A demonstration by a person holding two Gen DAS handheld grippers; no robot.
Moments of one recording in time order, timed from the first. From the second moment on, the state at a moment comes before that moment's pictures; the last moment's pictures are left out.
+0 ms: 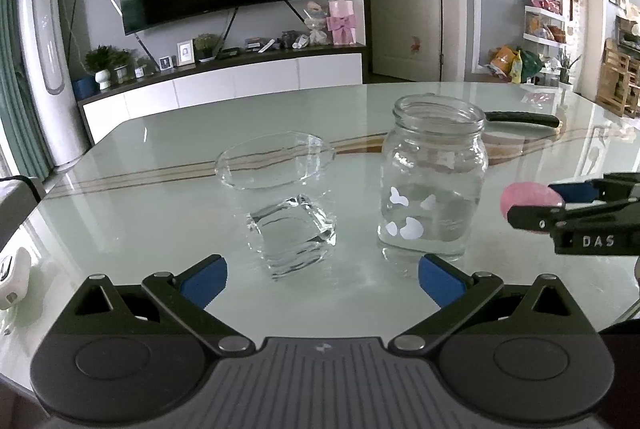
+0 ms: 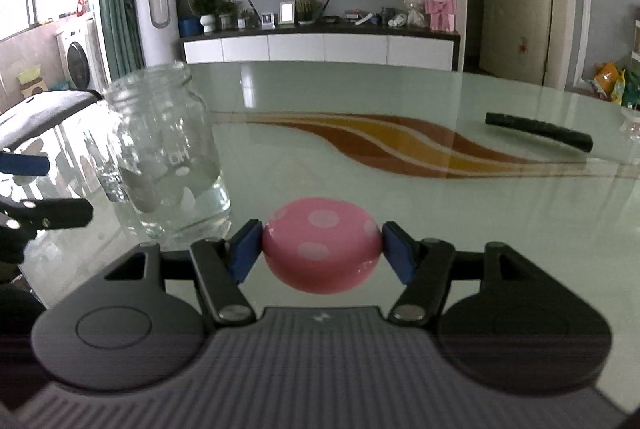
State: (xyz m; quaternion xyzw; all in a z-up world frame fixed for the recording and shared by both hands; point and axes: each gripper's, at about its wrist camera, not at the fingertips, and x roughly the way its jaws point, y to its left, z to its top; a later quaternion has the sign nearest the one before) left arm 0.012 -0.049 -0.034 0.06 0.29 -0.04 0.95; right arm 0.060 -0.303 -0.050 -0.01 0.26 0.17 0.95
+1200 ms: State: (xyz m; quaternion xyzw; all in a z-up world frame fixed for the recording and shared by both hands) left arm 0.008 -0.050 -0.040 0.04 0.29 -0.03 0.95; right arm 0.058 -0.298 -0.061 -0.02 0.27 0.18 0.95
